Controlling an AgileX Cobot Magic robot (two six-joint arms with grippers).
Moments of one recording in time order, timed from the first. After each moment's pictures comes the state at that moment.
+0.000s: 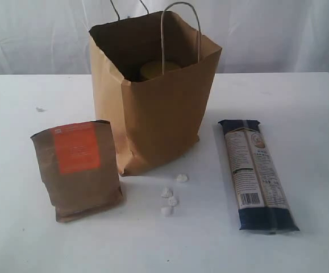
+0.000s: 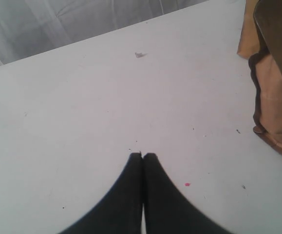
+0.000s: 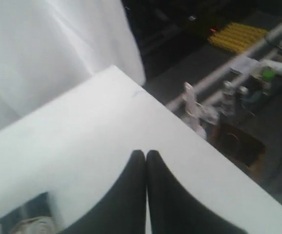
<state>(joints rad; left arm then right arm) -0.08 0.10 0.02 0.09 0.25 0.15 0.02 0.79 -0.62 -0.97 0.47 1.29</state>
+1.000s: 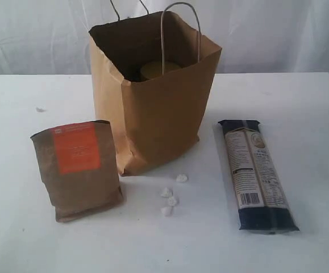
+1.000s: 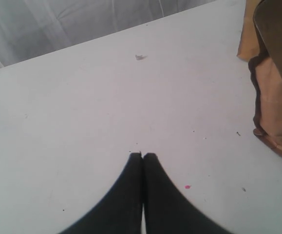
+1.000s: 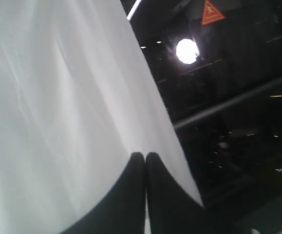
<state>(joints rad) -0.08 0.10 0.02 0.09 0.24 0.15 -0.05 0.00 -0.47 -0.88 0.39 1.09</state>
